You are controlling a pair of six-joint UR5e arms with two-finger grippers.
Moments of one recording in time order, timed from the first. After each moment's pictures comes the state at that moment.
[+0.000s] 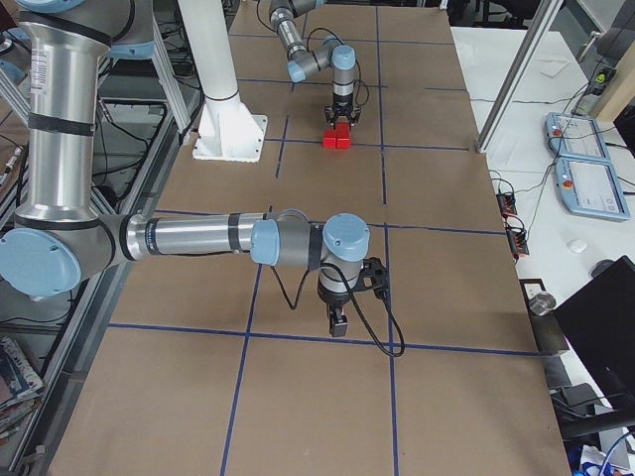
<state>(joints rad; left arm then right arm) -0.49 -2.36 -1.45 -1.68 -1.87 -2.79 1.54 -1.71 1.80 -1.70 2.31 -0.23</state>
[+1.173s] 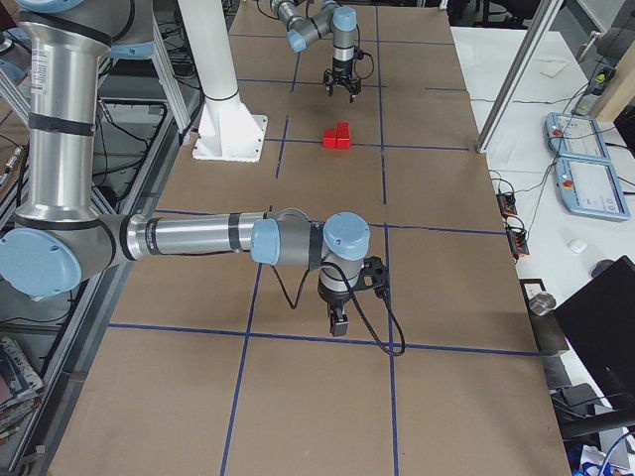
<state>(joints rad) -0.60 -2.15 -1.82 -1.51 -1.98 -2.15 1.54 -1.71 1.80 -1.70 2.31 -0.22</state>
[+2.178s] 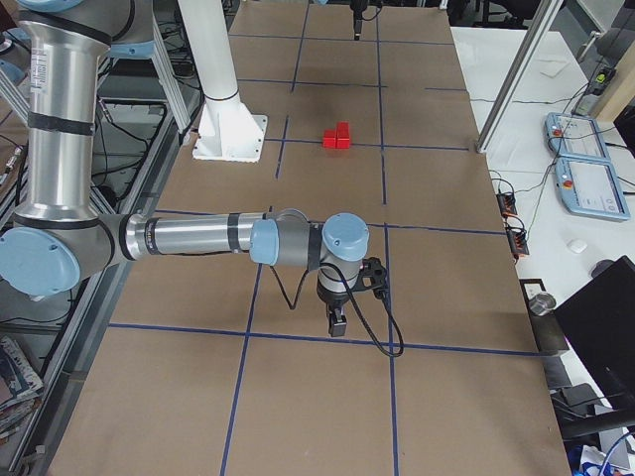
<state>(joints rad) -1.15 -1.62 -1.93 -1.52 -2.22 -0.51 1.54 -1.71 1.80 -1.70 2.31 -0.22</state>
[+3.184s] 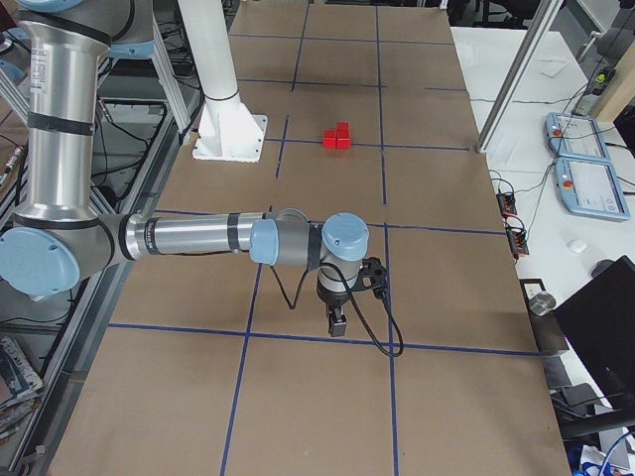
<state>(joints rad) -1.56 -1.36 -1.83 -1.53 -2.33 0.02 1.54 -1.71 1.80 -1.70 2.31 -0.22</state>
